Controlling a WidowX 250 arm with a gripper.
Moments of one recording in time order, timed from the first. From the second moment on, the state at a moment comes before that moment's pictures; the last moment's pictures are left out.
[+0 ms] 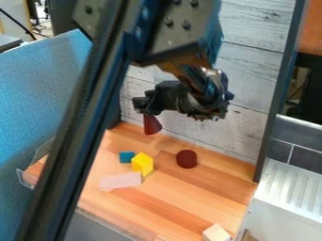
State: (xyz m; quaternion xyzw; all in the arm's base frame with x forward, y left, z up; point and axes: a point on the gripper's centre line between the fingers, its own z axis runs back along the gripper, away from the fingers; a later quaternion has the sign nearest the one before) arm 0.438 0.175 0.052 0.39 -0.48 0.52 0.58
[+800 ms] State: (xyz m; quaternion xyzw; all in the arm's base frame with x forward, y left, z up) arm 0.454 0.187 0.002 0.48 -0.48 0.52 0.51
